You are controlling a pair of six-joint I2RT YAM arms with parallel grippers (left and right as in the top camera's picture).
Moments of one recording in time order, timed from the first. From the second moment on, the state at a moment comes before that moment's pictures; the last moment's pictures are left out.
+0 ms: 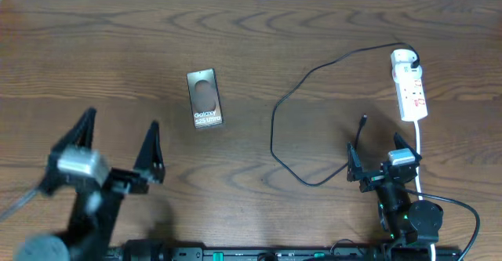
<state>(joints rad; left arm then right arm) 0.04 0.37 0.87 -0.35 0.27 -0.09 -0.02 0.02 0.01 -0.05 -0.24 -0.04</state>
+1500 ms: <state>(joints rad) -0.02 1.96 2.16 -1.55 0.37 -0.08 -0.02 0.02 0.01 -0.05 -0.24 -0.04</state>
